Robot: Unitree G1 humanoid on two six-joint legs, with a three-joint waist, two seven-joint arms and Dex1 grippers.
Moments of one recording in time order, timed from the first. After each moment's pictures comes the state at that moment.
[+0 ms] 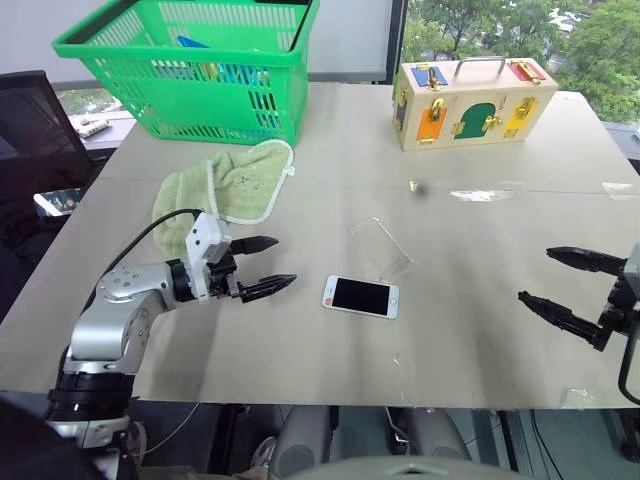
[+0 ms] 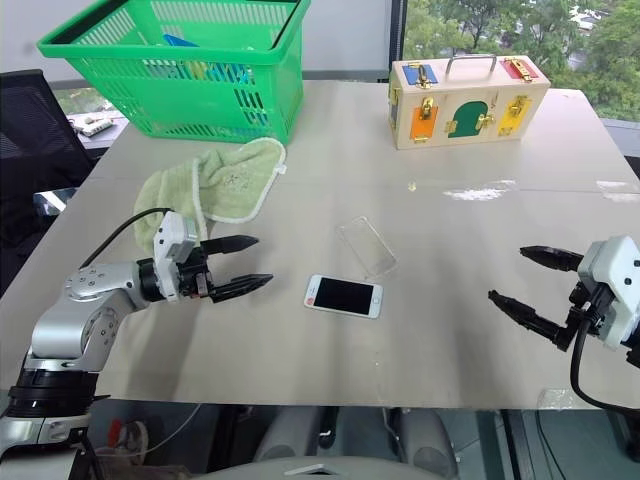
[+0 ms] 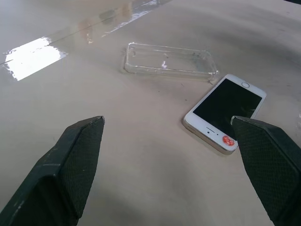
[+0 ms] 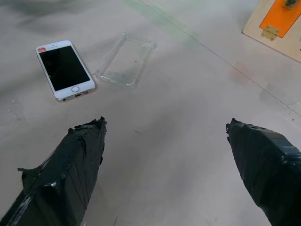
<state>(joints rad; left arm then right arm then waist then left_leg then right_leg) -0.21 0.74 0.13 -0.05 -0.49 0.37 -1.15 0.29 -0.86 -0.61 -0.55 0.62 0.50 1.00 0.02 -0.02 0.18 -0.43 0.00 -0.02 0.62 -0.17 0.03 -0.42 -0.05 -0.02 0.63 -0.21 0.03</state>
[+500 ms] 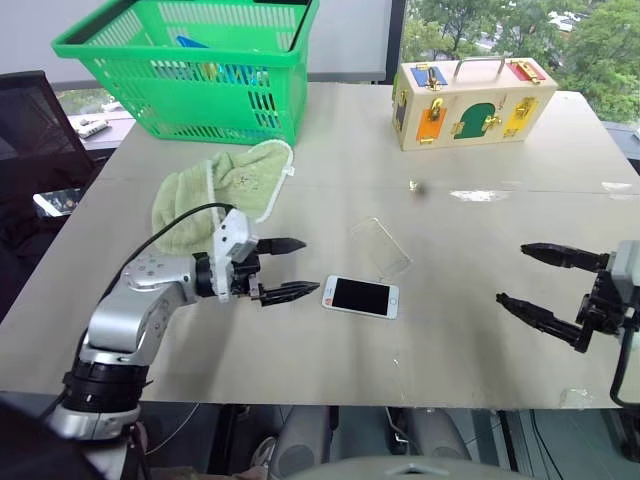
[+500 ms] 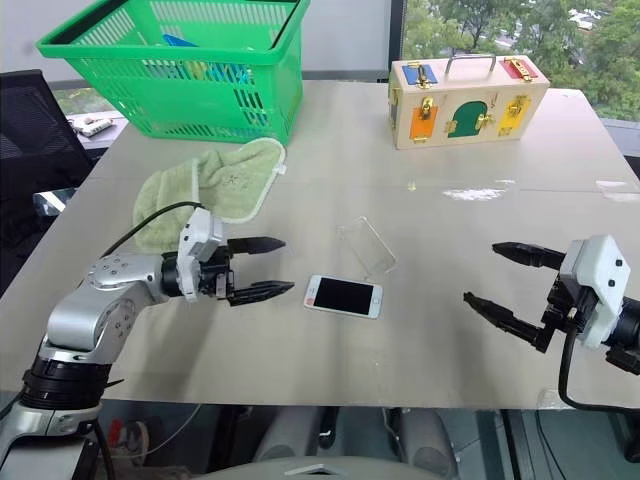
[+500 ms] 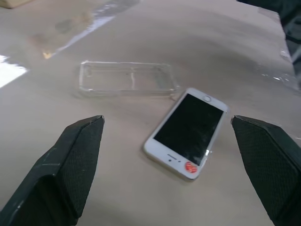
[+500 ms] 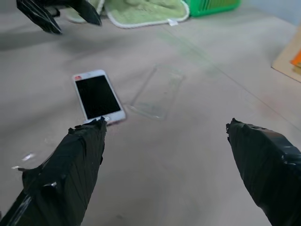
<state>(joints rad) -0.27 0.74 0.02 -0.15 -0.51 0.44 -1.18 0.25 -0.84 -0.53 -0.66 0.70 0.50 0.97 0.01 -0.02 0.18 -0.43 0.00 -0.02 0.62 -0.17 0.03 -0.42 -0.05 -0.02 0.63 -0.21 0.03</state>
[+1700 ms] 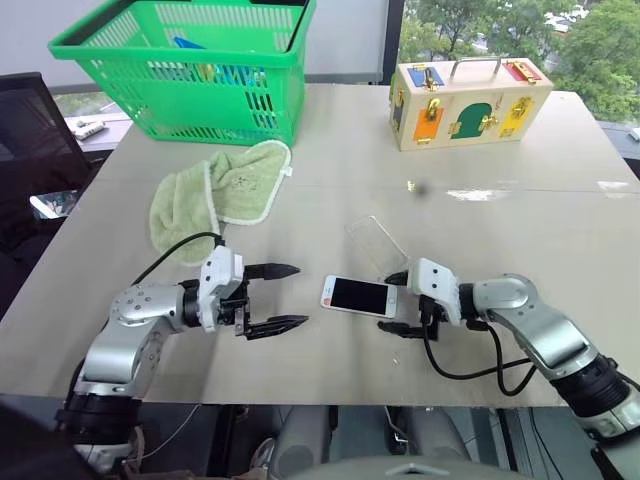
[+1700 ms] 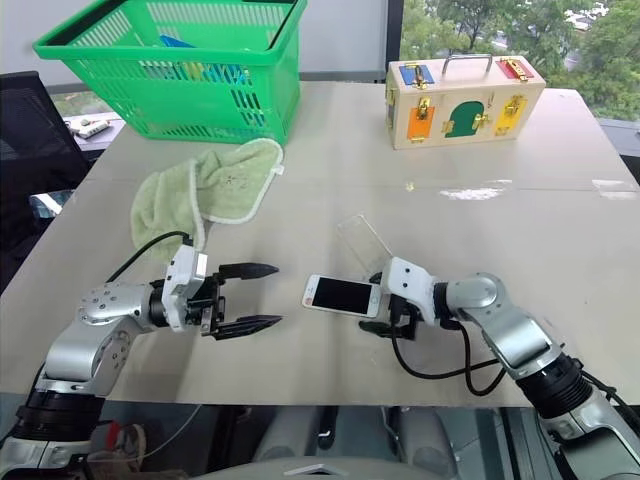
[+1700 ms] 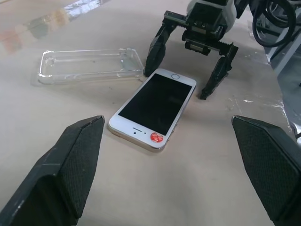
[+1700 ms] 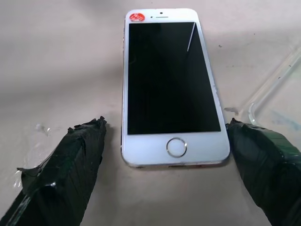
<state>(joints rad) -0.10 0.73 0.07 -0.11 -0.51 0.19 -1.30 -0.34 -0.60 0.41 -0.21 0.16 0.43 0.94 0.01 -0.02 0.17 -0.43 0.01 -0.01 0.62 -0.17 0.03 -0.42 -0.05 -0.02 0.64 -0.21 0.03</state>
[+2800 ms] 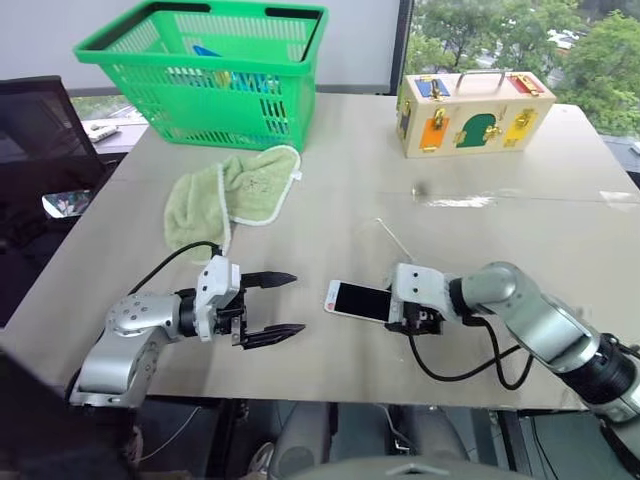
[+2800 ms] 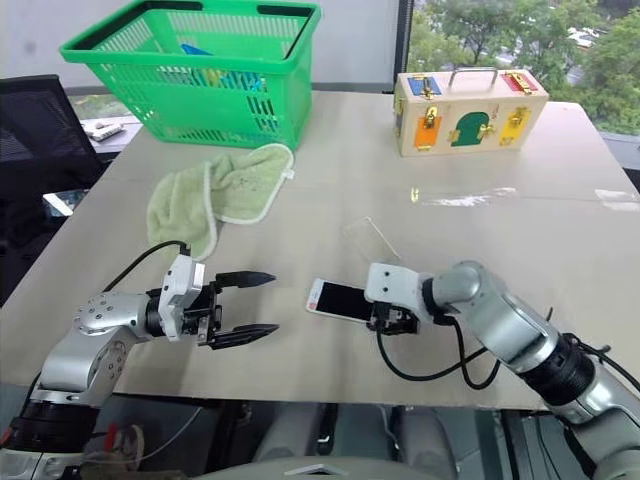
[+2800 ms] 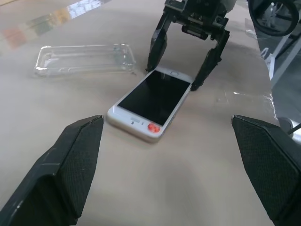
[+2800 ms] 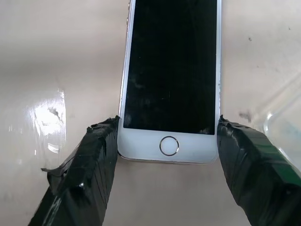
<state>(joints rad) -0.05 0.73 0.08 -0.11 -0.51 0.16 -1.30 -0.41 -0.76 0.51 -0.40 0.07 0.69 0.94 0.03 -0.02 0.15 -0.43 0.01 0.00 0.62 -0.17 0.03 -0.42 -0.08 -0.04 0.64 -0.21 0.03</state>
